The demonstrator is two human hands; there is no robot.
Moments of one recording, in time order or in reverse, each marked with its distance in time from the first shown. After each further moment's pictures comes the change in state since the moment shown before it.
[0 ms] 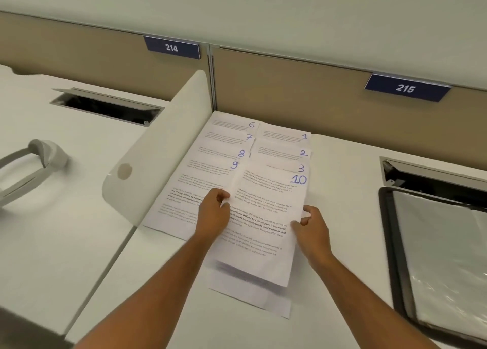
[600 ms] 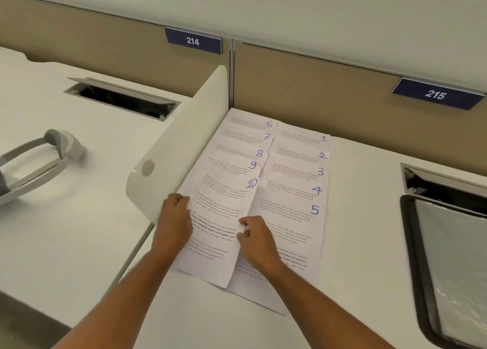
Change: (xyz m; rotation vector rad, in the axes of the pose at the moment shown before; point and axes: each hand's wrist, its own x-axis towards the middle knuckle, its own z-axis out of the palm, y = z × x) left_hand 0.008 -0.088 -0.110 0.556 0.161 0.246; right_hand -0.043 -0.020 0.146 -0.296 -0.343 -0.240
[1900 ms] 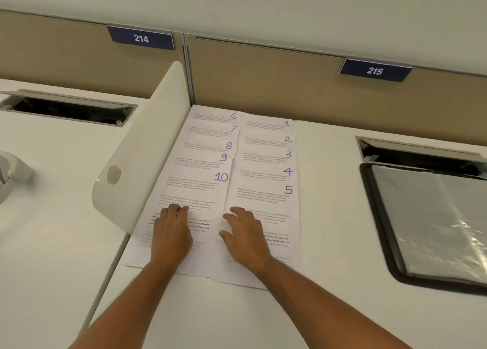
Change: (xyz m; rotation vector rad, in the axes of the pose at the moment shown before) left_hand -0.019 0.014 0.032 0.281 -0.116 0.207; right_hand -0.019 0.012 0.006 -0.442 0.119 -0.157
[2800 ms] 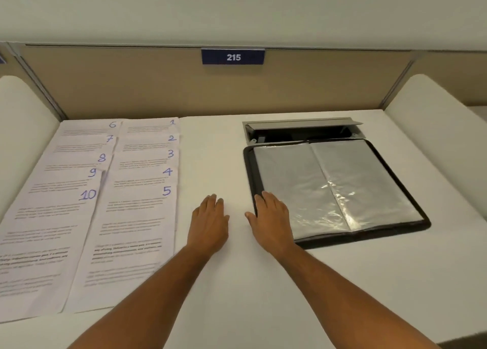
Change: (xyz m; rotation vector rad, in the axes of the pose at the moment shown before) left_hand -0.018 0.384 0.066 -0.058 -0.250 0.359; right_hand -0.126 0.297 -0.164 -0.223 0.214 0.391
